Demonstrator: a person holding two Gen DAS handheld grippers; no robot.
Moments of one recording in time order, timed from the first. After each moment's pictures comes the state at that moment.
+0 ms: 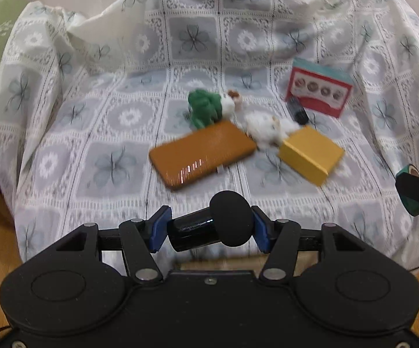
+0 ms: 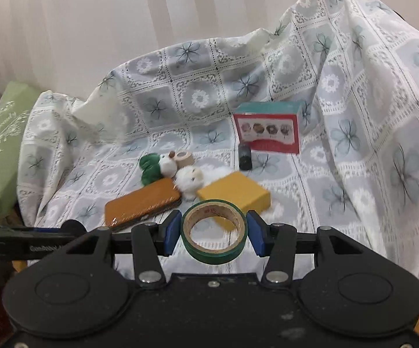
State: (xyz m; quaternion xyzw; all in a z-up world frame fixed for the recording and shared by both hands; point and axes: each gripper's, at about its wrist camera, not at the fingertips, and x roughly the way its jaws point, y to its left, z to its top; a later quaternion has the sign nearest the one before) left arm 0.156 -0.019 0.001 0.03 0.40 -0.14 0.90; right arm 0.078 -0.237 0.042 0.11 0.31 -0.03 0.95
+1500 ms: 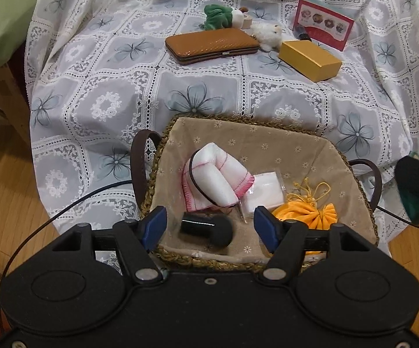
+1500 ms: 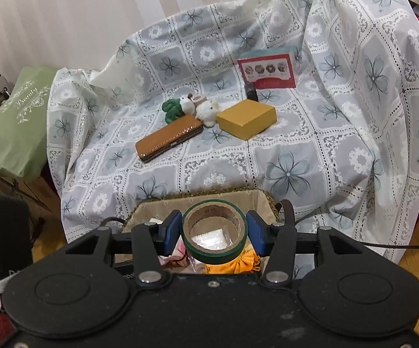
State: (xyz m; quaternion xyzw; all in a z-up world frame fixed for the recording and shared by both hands) left arm 0.045 -0.015 -0.056 0.01 0.47 -0.09 0.88; right arm -0.035 -0.191 0.024 0.16 0.36 -0.03 0.92
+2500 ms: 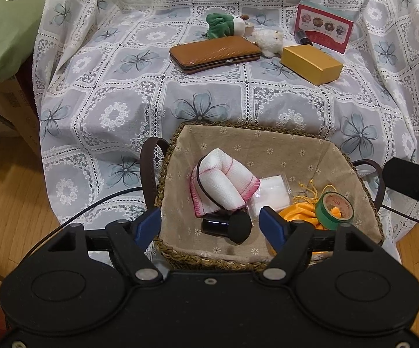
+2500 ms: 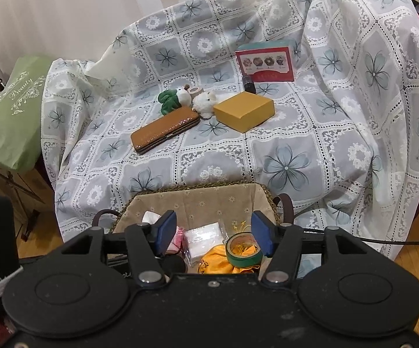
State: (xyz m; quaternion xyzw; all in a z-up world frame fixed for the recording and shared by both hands) left arm 0.040 -0.014 -0.052 0.03 0.45 -0.08 0.89; right arm -0.030 -0.190 0.023 0.15 0.37 -0.03 0.92
